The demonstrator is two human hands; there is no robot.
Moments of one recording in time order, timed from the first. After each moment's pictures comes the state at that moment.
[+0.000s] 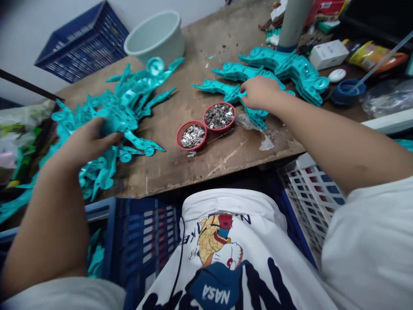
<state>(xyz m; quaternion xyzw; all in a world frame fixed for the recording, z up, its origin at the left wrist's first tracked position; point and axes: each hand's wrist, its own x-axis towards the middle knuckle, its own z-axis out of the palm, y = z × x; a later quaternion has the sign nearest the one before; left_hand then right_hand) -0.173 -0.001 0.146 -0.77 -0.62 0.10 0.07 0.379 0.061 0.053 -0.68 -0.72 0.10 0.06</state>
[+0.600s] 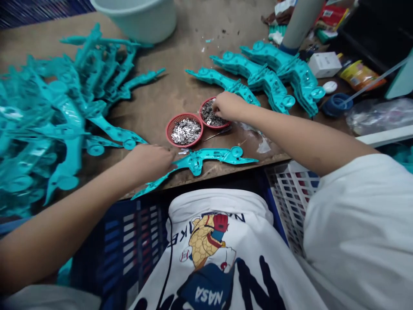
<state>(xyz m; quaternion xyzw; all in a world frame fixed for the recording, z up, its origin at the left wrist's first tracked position) -0.017 -0.051 0.061 -0.87 -0.42 0.26 0.00 0.308 0.105 -0.014 -0.52 -0.84 0.13 0.03</state>
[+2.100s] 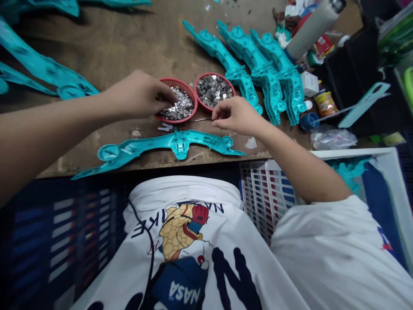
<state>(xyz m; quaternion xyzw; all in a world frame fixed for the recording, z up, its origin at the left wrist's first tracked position) -0.021 0.045 -0.012 -0.84 -0.47 -0.17 -0.23 0.327 0.000 0.035 -0.50 -0.78 0.37 0.10</state>
